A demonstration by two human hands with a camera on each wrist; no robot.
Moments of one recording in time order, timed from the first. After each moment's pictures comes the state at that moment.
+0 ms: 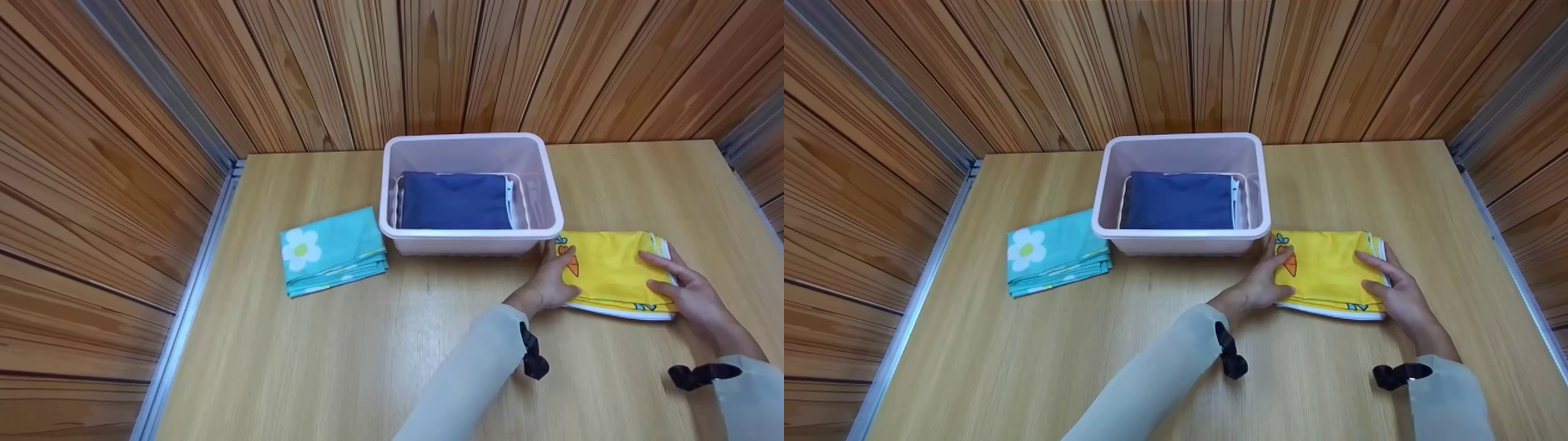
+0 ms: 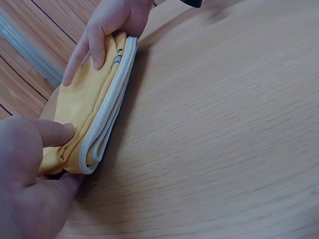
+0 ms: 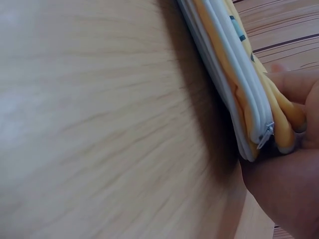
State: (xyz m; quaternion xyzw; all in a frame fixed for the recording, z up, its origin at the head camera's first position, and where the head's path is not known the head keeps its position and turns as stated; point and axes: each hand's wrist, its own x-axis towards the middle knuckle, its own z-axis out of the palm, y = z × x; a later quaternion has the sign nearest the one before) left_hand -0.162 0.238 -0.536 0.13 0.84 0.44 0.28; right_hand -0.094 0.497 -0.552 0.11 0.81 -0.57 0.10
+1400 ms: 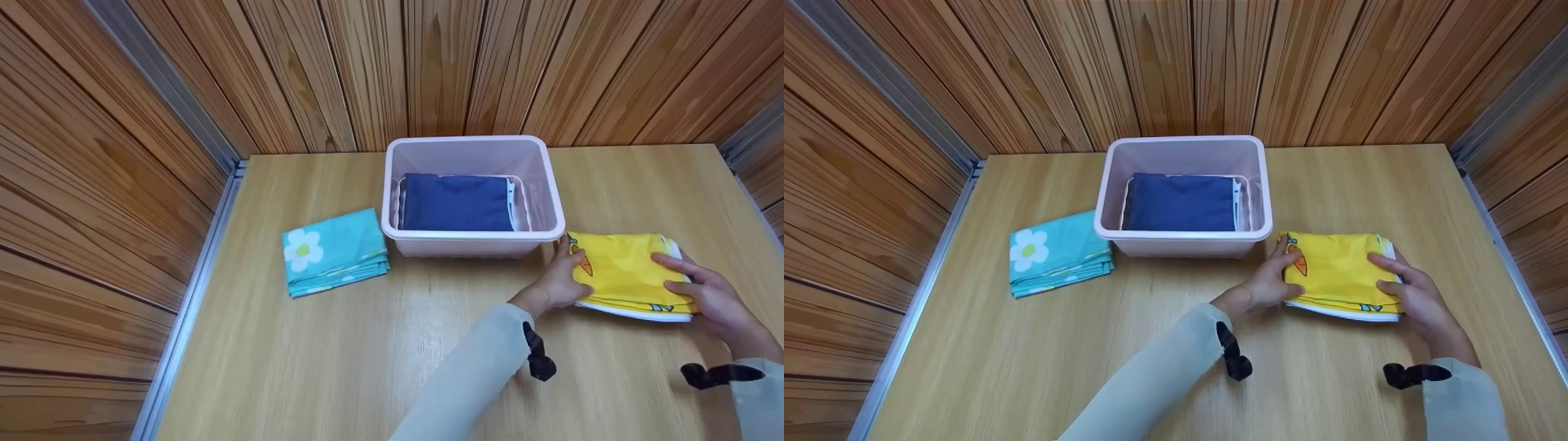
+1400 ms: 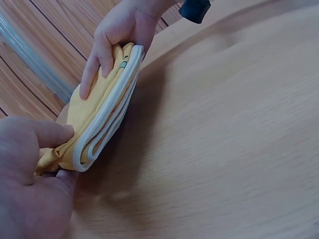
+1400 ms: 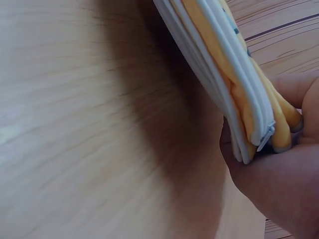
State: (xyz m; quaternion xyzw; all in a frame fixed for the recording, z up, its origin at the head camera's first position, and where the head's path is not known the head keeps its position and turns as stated) left_hand -0.161 0.244 -0.519 0.12 0.82 0.47 0.29; right_hand -0.090 0.510 -0.539 0.11 0.77 -0.62 0.12
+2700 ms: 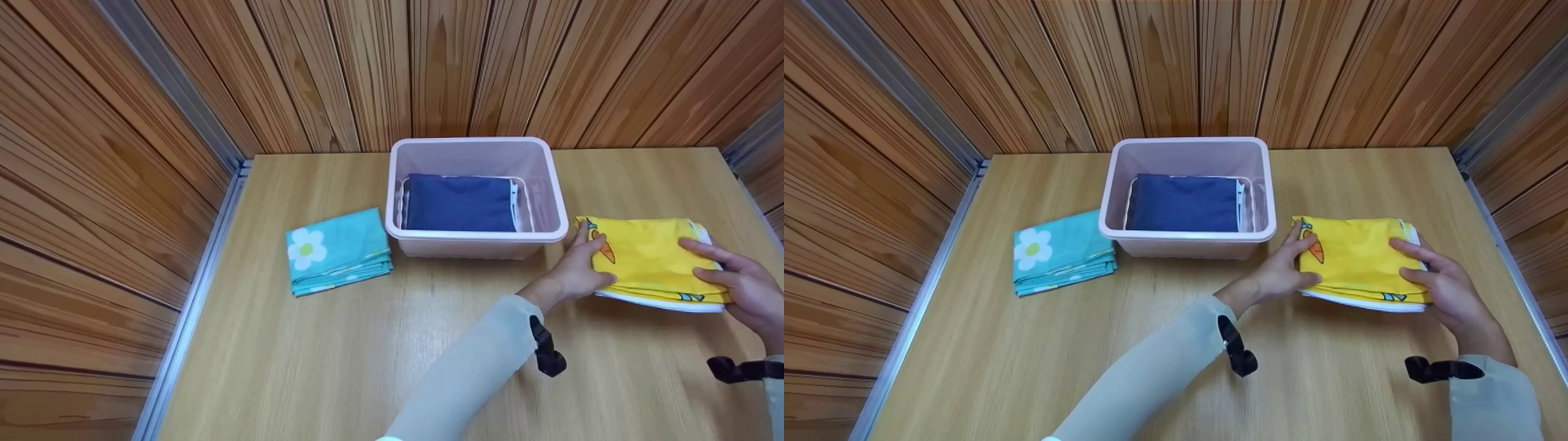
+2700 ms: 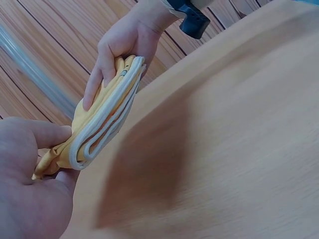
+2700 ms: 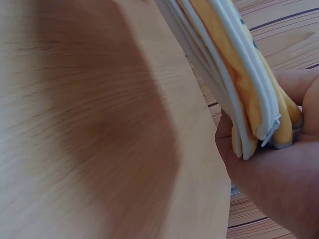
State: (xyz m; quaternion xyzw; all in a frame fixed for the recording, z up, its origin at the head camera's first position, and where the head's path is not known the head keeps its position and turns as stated) left_hand -0.163 0.249 -0.480 0.13 0.80 0.52 0.28; right_hand -0.094 0.520 -0.493 0.12 0.65 -0.74 0.10
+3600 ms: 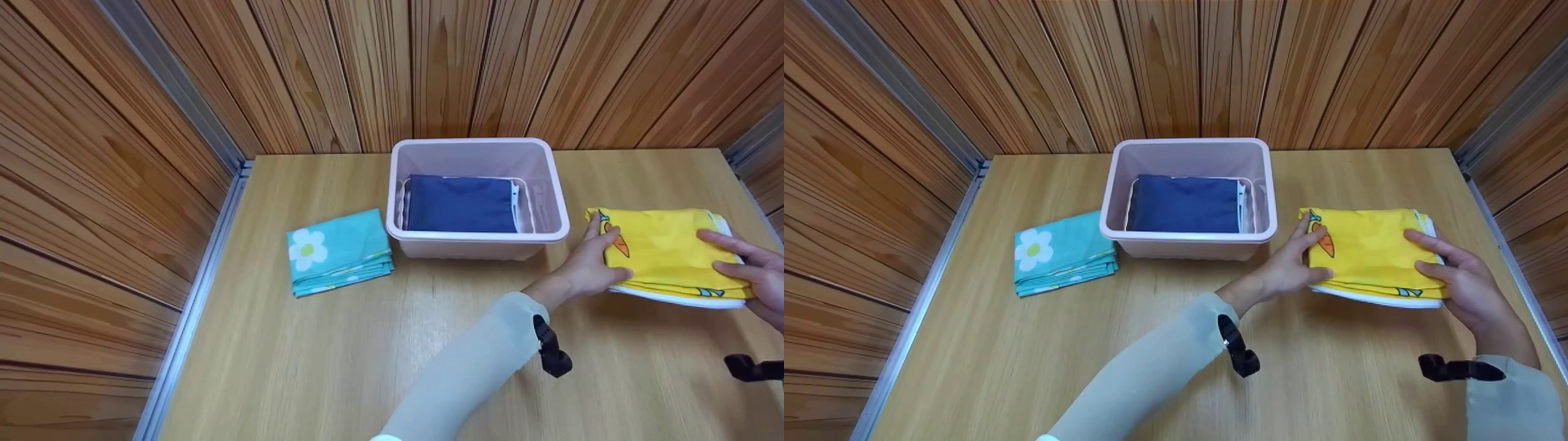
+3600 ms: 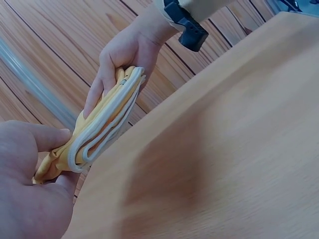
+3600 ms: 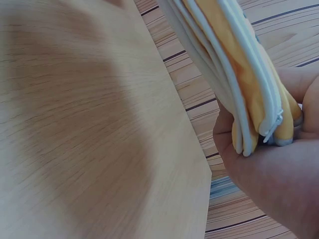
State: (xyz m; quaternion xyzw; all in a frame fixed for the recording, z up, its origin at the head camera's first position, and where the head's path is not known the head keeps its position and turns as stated) left_hand -0.163 0.252 -0.459 0.14 0.79 0.53 0.28; right_hand -0.097 0.532 -0.475 0.10 0.63 -0.76 0.09
